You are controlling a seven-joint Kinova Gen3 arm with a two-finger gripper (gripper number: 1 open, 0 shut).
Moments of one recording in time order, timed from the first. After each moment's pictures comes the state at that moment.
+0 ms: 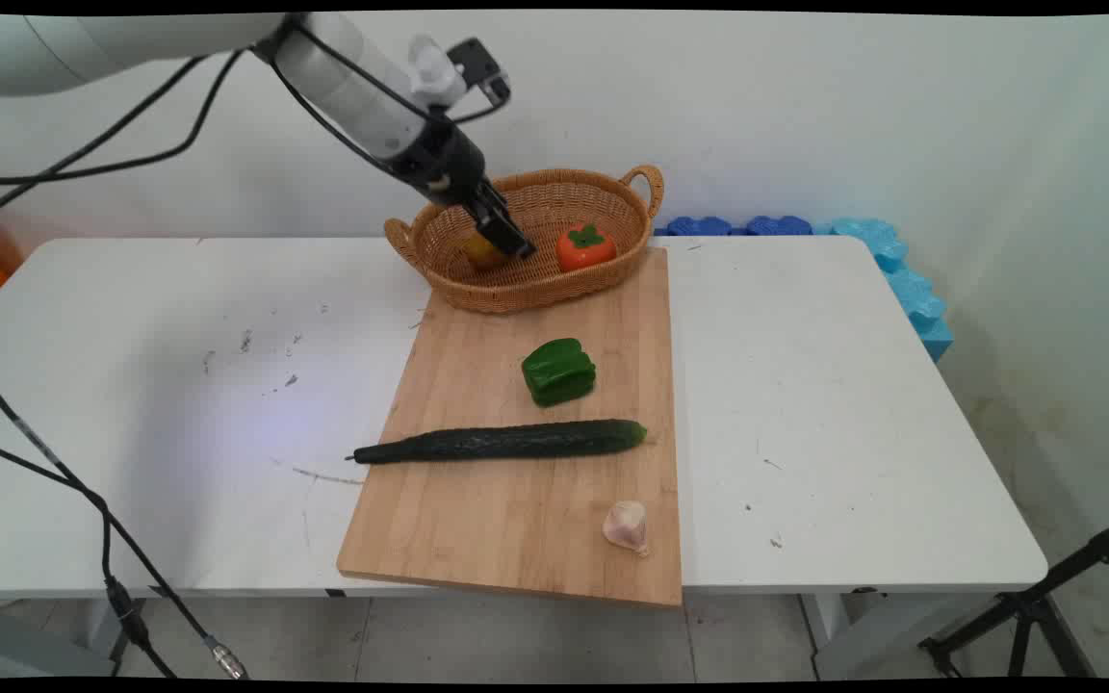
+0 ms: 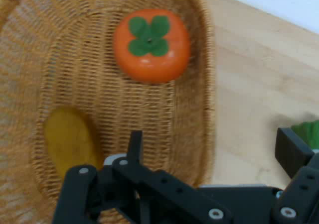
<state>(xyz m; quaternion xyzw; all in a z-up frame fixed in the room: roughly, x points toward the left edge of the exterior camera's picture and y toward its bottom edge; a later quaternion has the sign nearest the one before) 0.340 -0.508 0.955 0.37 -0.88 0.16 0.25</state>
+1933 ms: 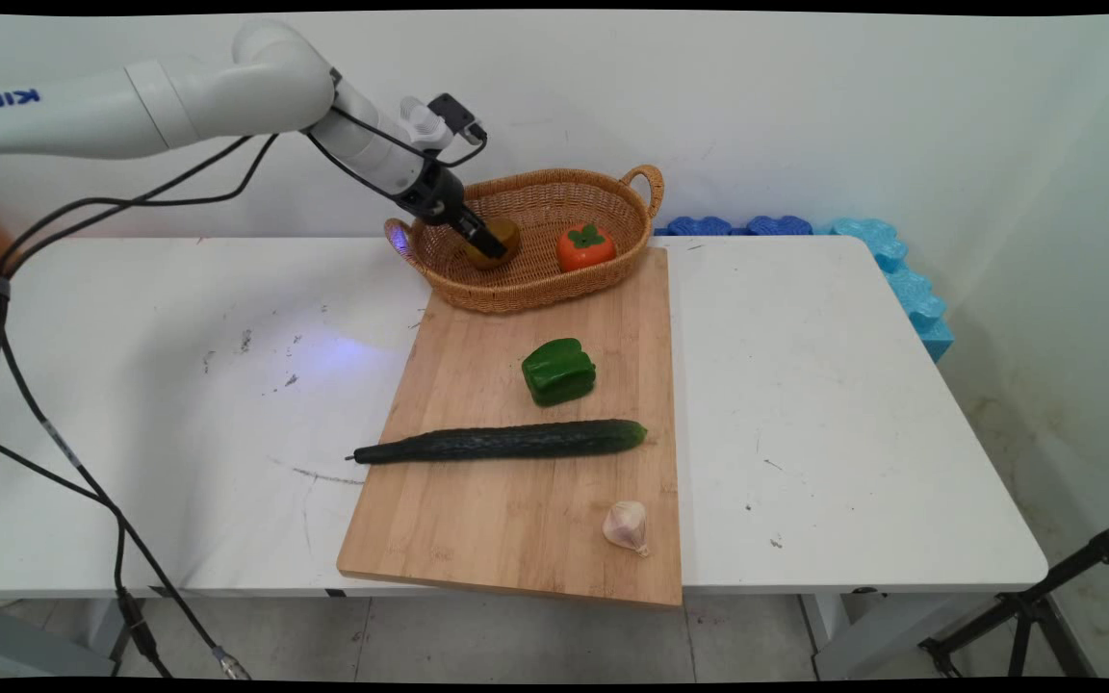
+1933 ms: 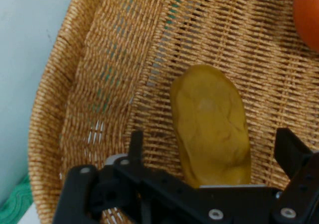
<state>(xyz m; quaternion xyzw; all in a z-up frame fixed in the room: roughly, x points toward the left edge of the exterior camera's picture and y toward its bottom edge) 0.412 -0.596 0.842 0.46 -0.83 0.19 0.24</state>
